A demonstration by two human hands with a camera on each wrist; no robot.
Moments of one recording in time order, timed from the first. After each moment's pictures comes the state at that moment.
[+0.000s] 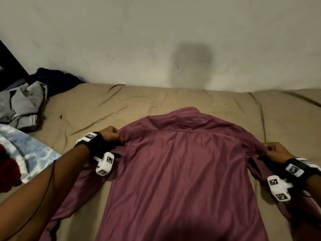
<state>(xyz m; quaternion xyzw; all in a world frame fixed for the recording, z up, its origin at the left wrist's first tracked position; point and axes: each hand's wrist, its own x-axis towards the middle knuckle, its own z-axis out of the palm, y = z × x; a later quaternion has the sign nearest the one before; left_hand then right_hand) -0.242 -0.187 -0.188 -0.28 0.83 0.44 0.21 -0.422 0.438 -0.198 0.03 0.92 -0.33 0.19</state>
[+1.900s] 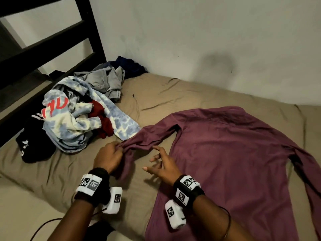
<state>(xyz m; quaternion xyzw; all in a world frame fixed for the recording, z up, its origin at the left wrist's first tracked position) 0.117 -0.188 -0.088 -0.43 0.85 0.31 -0.02 -0.011 0.004 -0.151 -0.29 0.73 -0.50 0.36</state>
